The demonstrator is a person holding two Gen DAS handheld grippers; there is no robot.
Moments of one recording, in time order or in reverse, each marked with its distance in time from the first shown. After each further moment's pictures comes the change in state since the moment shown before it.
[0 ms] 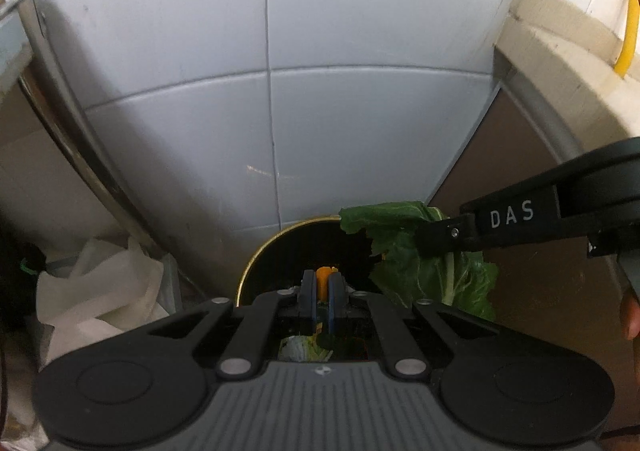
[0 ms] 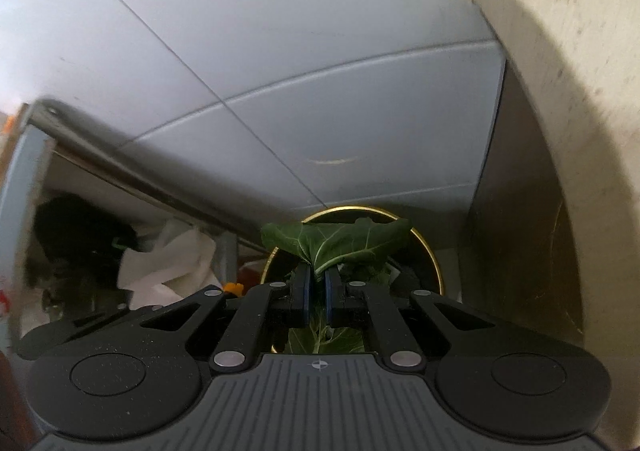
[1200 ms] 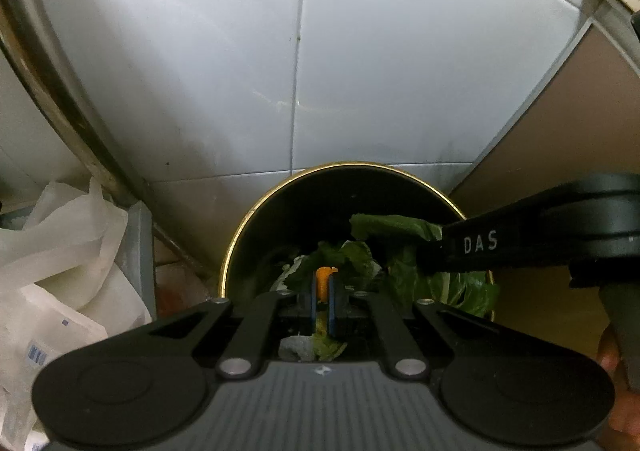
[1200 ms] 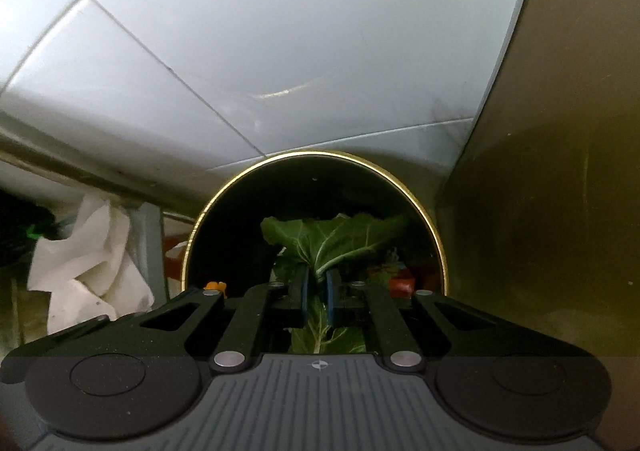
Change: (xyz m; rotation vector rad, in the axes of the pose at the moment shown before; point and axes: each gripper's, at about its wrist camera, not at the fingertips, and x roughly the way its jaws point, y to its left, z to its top) left arm 0.102 0.023 -0.025 -0.079 0.099 0.012; right arm 0.113 -0.021 -0.017 0.053 0.110 -0.118
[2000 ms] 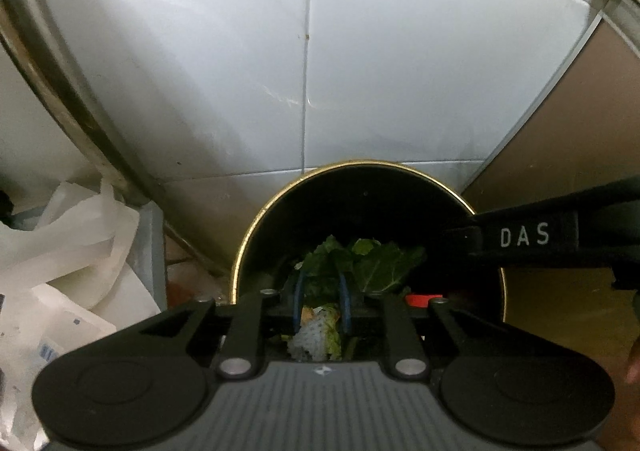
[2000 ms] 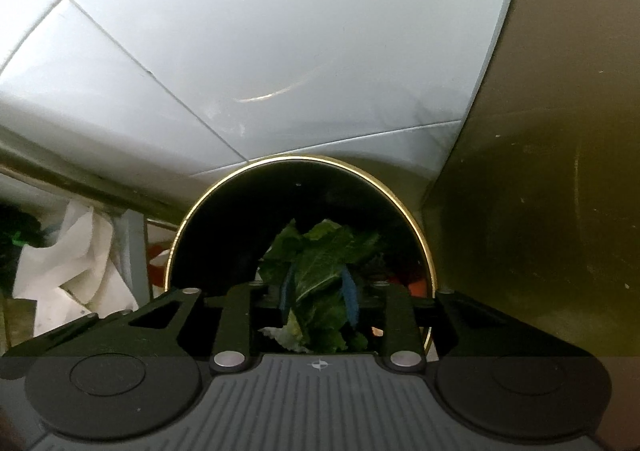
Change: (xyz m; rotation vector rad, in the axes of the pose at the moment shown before) left arm -0.005 -0.002 0.003 0.003 0.010 0.049; right arm -0.008 -0.005 -0.004 0.014 -0.041 -0.030
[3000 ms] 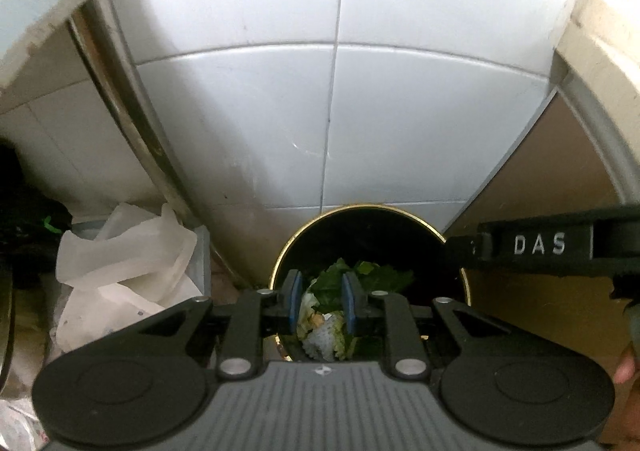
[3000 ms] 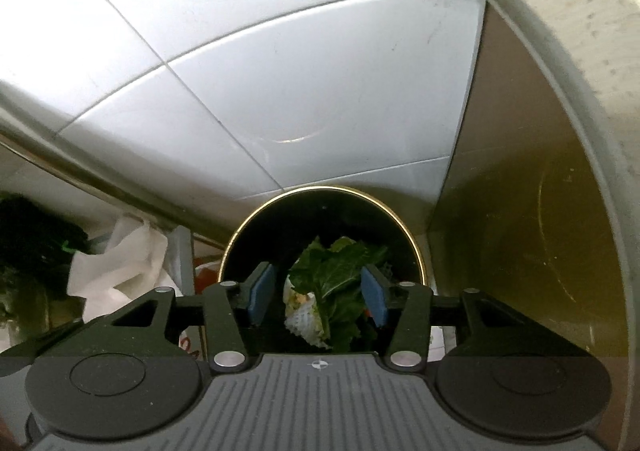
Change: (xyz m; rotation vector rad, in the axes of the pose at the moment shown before) left arm -0.098 0.000 0.009 -0.050 -0.074 0.041; right arm -0.077 0.009 -0.006 -0.002 -0.084 0.052
